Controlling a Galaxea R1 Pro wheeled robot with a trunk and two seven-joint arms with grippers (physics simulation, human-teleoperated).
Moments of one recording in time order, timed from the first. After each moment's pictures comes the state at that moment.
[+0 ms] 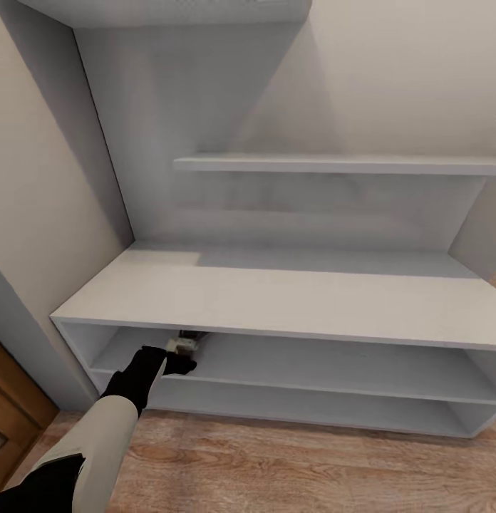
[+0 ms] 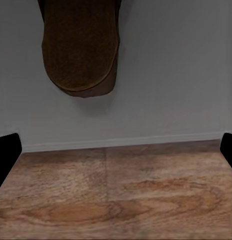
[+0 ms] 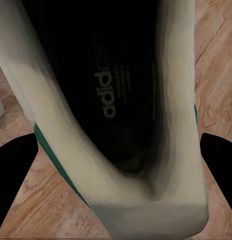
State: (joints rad) left arm -0.84 -0.07 0.23 -0.55 -0.42 0.56 -0.23; right arm -0.14 -0.49 -1.02 -1.51 0.10 1.04 0.10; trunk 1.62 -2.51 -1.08
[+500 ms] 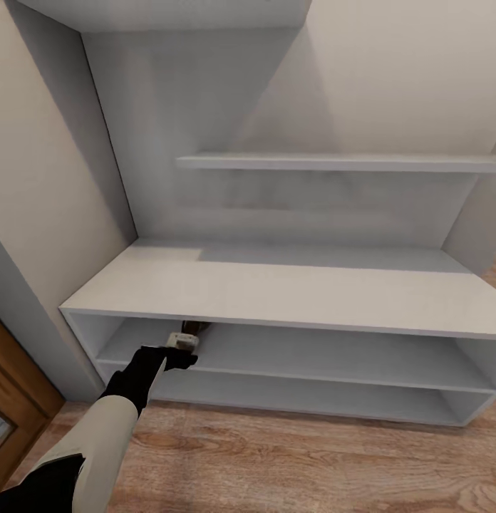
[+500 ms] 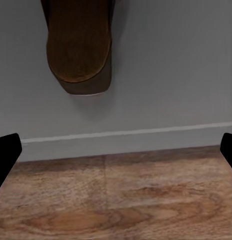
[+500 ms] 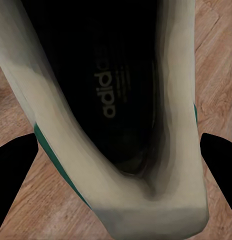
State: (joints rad) left arm -0.84 -0.07 0.24 -0.55 -0.42 0.47 -0.23; right arm -0.14 -0.49 -1.02 -1.51 0.10 1.04 0.10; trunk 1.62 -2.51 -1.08
